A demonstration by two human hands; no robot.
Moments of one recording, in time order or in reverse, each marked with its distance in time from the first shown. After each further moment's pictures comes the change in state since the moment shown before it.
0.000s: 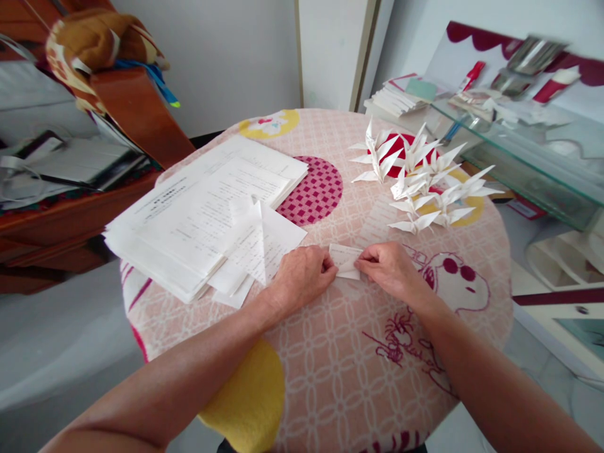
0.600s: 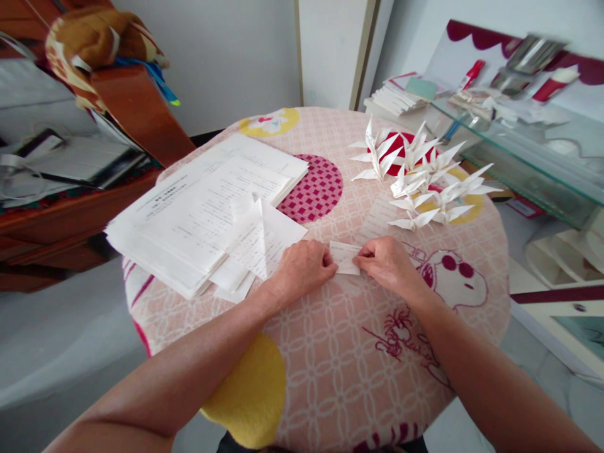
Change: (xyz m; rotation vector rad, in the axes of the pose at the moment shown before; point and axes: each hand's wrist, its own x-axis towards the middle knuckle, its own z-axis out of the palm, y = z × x) left_hand 0.008 0.001 -0.004 0.032 -0.040 -0.041; right_hand 0.004 -0.006 0.002 -0.113 0.020 0.051
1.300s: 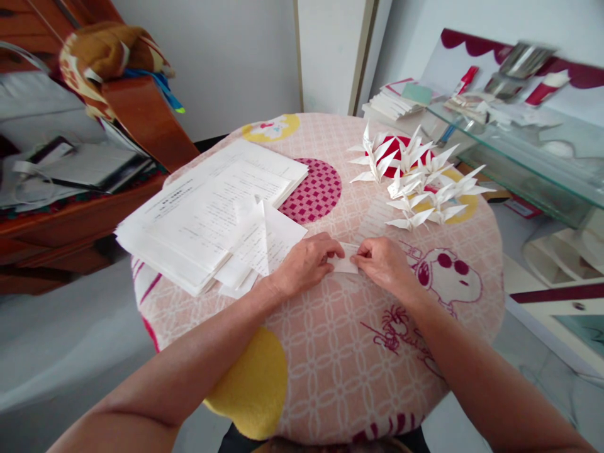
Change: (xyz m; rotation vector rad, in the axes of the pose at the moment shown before) left_hand 0.004 -0.018 0.005 -0.230 0.117 0.461; right_hand -0.004 0.000 0.005 -0.066 0.101 -0.018
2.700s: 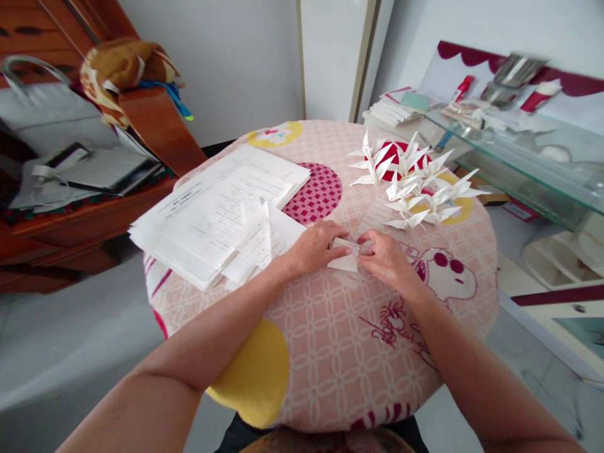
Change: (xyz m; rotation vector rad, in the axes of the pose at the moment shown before) left_hand 0.030 -0.008 -0.002 -0.005 0.029 0.104; right_hand 0.001 0.012 -0.003 0.177 0.021 -0.040
